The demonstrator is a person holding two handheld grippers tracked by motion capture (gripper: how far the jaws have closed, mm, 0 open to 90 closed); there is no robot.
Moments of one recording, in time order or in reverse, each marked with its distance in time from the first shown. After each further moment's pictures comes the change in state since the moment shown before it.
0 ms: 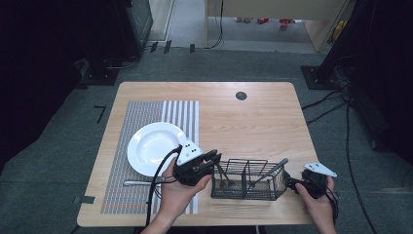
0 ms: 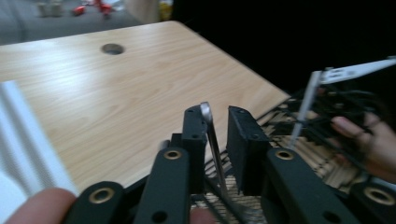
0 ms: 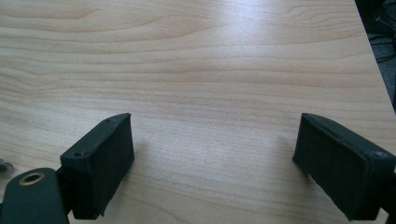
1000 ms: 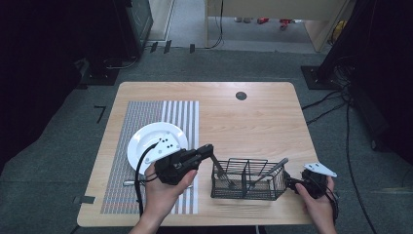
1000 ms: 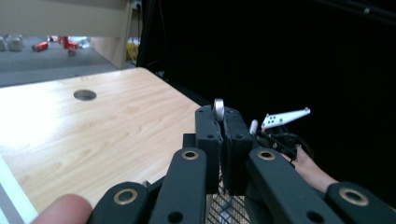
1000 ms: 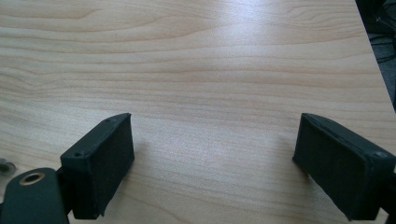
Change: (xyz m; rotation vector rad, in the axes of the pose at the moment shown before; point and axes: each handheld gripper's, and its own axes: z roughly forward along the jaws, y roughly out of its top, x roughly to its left) left arm 0.009 0.031 -0.053 -0.183 -0.135 -0.033; right arm 0.000 0.000 0.000 -0.001 0.001 -0.003
